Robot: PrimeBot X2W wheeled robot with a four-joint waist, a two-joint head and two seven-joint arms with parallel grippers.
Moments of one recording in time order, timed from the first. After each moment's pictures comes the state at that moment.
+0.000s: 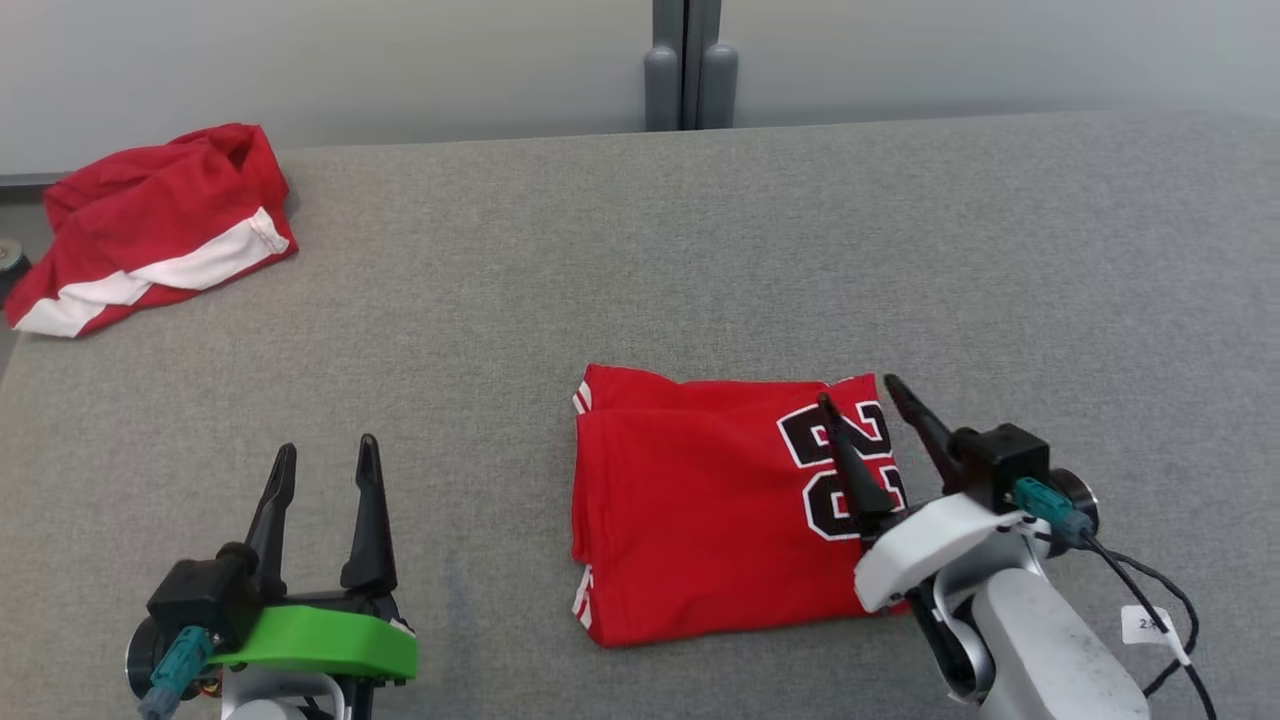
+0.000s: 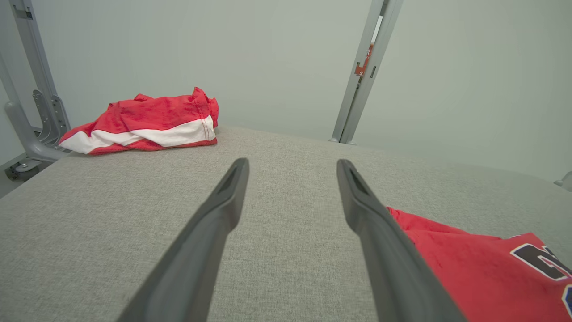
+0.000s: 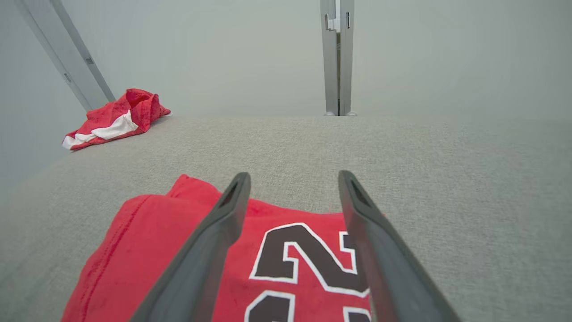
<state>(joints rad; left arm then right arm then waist) -0.05 0.14 -0.16 0.14 -0.41 0.01 -0.26 -0.29 -0.06 0.26 0.46 0.22 0.13 -0.26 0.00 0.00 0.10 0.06</state>
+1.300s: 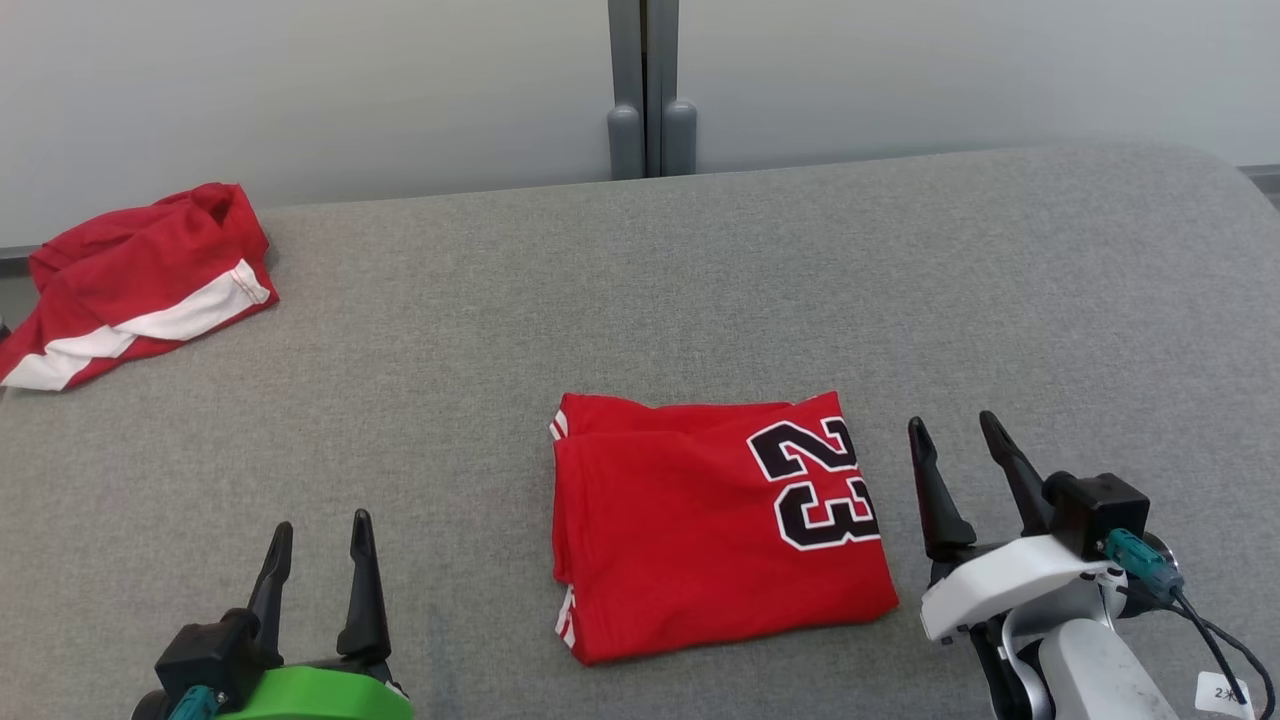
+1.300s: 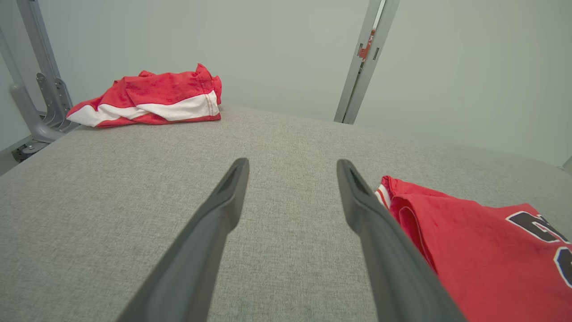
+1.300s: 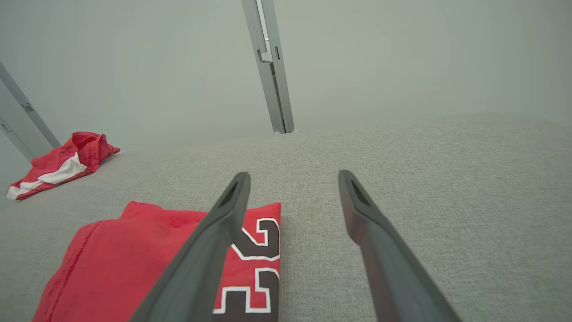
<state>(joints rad) 0.04 0.06 -0.05 0.21 -0.32 -0.06 -0.26 -0.15 -0.05 0.07 0.35 0.21 0.13 -0.26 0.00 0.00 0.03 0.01</state>
